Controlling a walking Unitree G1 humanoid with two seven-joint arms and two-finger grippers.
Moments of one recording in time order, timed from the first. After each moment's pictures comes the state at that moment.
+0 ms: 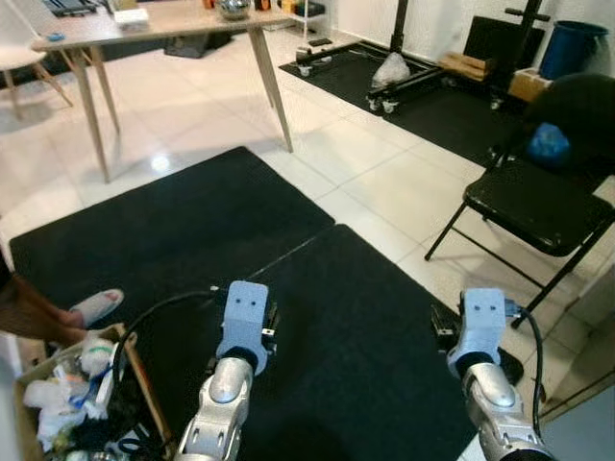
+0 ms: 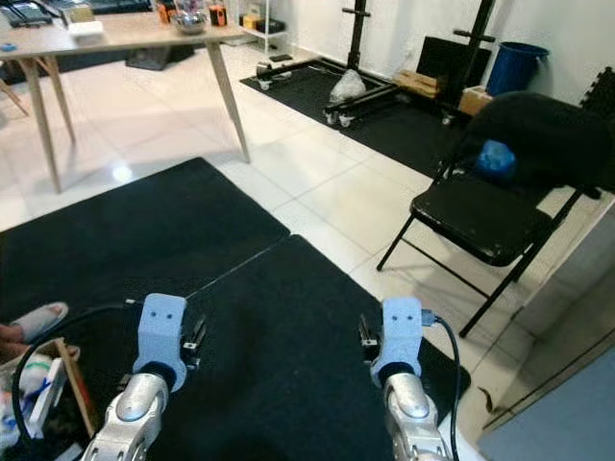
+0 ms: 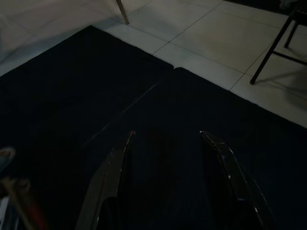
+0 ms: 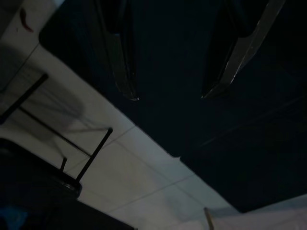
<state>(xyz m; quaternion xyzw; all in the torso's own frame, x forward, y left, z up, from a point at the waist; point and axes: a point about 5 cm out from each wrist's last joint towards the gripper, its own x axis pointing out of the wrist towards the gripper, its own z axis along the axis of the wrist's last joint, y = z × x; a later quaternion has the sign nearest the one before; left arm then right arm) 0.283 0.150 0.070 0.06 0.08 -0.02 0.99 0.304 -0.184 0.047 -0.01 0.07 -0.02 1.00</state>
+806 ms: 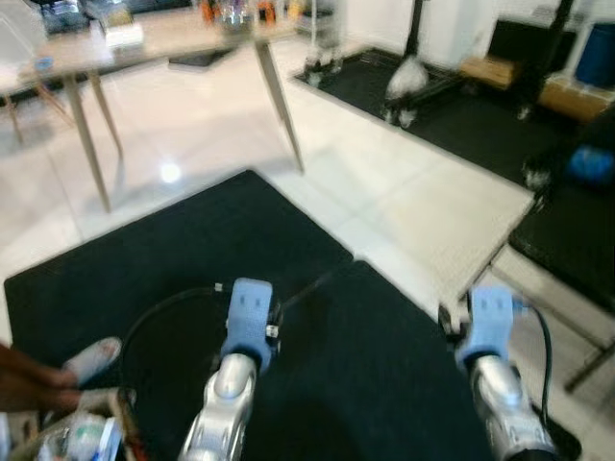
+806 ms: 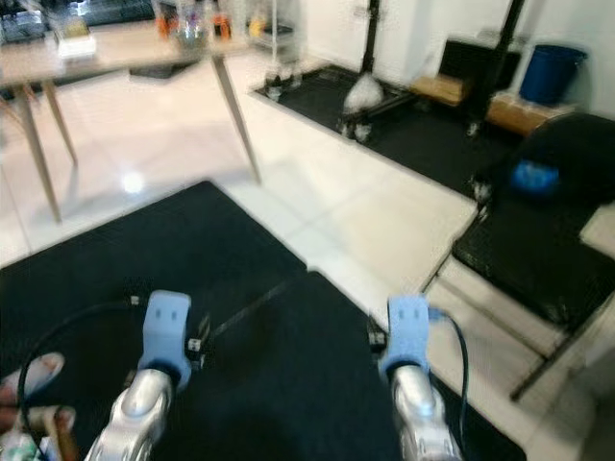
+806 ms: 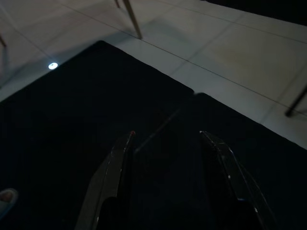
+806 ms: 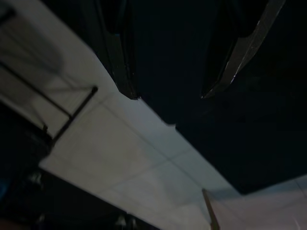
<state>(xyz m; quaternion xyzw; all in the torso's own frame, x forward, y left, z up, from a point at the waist) 0.283 0.147 0.070 0.06 0.08 -0.03 0.99 0.307 -0.189 0.053 -0.01 0.06 -0.03 1.00</state>
